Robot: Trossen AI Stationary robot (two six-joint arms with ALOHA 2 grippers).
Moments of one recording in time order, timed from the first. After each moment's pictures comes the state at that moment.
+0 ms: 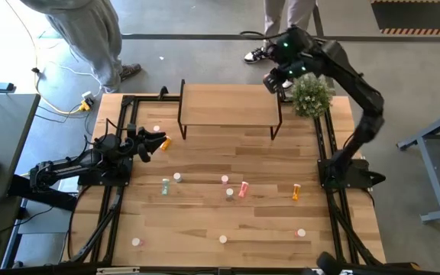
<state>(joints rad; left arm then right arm) 0.37 0.01 0.01 0.03 -0.14 -0.66 -0.67 1.69 2.10 -1.38 0.10 0.02</state>
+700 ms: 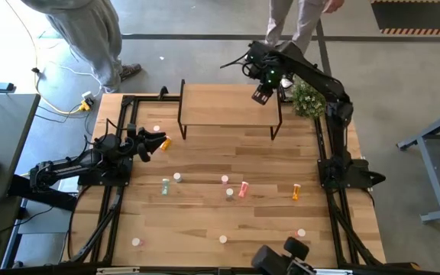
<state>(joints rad) 0.37 0.01 0.01 0.03 -0.14 -0.67 -0.68 2.01 2.19 -1.57 0.09 -0.14</state>
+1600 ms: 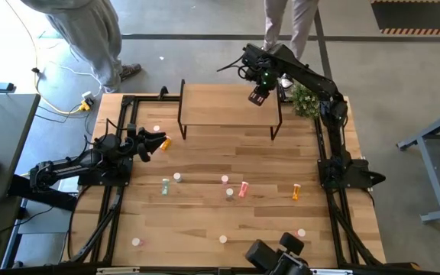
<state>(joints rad) 0.37 0.01 0.01 0.03 -0.14 -0.67 -0.68 2.07 2.19 -1.55 0.13 -0.12</state>
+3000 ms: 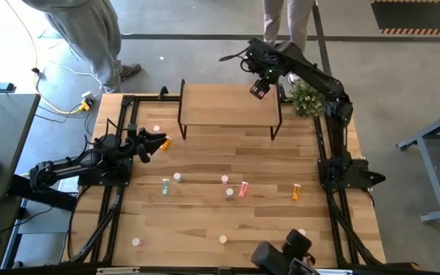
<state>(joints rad) 0.37 0.01 0.01 0.03 -0.11 -0.68 -0.69 2.00 2.19 -1.47 0.23 -0.08</state>
